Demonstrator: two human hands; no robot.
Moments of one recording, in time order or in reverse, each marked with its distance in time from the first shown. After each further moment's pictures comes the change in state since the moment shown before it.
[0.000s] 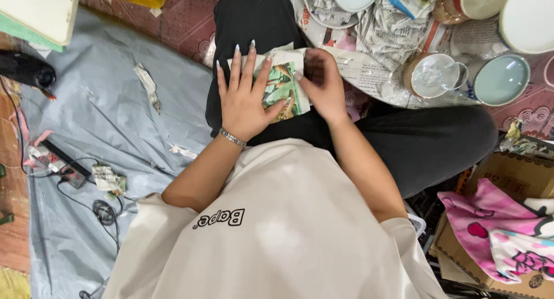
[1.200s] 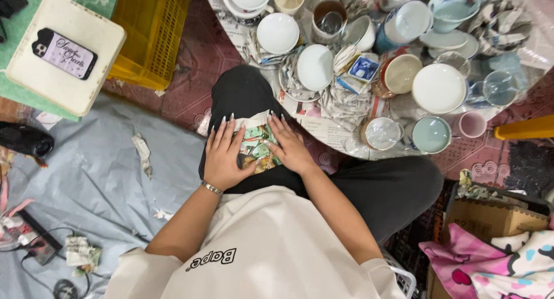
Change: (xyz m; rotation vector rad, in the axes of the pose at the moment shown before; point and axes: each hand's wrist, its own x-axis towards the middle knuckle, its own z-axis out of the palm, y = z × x) left_hand -0.006 -0.016 -0.018 -0.111 0.104 0.080; right_hand 0.001 0.005 0.007 -0.605 -0.452 0.063
